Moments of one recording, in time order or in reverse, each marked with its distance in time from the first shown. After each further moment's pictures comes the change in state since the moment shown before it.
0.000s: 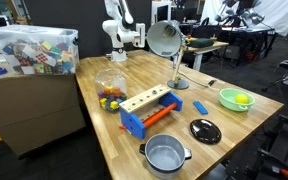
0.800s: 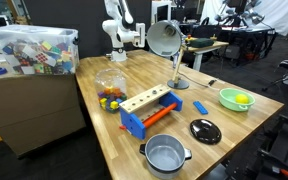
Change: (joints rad) arm 0.007 0.040 0.027 0.011 -0.021 0.038 0.028
